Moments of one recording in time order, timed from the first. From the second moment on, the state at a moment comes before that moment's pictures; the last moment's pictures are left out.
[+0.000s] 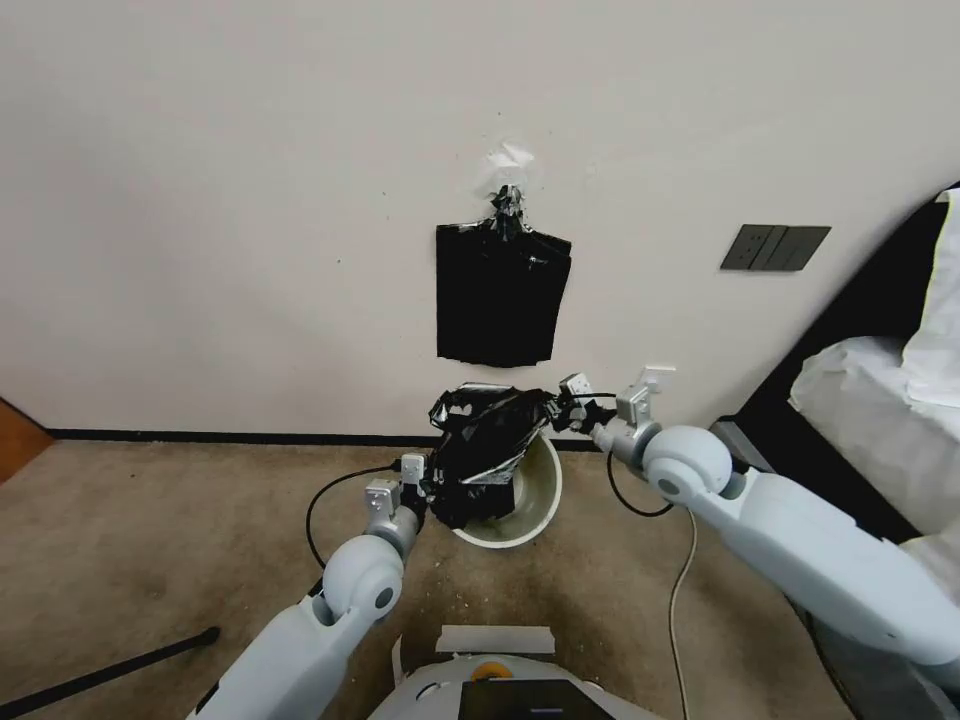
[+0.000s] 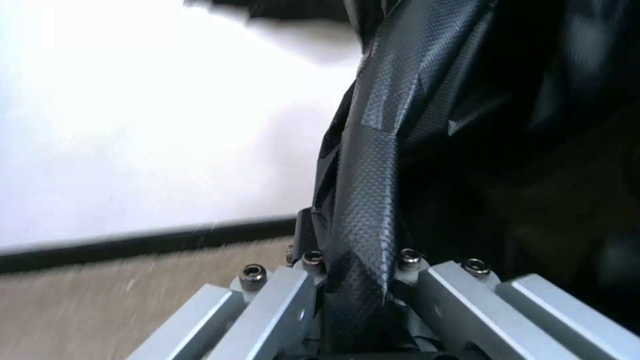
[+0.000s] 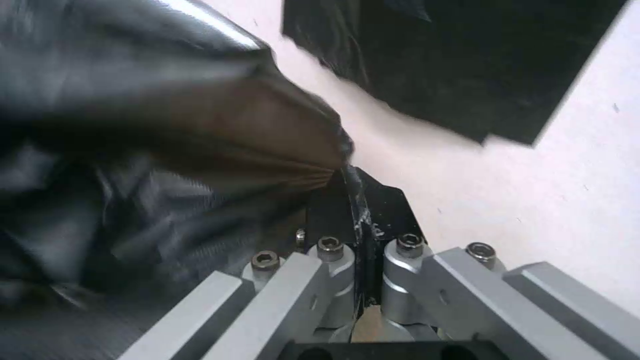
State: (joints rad) left arm 1.27 -1.00 -0.10 -2.20 -0.65 0.35 -0.34; right arm -0.65 0.50 -0.11 2.07 1.00 -0.47 0.09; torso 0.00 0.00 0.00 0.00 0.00
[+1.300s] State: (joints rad) left arm 1.38 -1.04 -0.26 -2.23 -0.93 0.22 -0.38; right arm -1.28 0.62 0.23 2.19 0.81 -0.34 0.02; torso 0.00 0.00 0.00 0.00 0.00
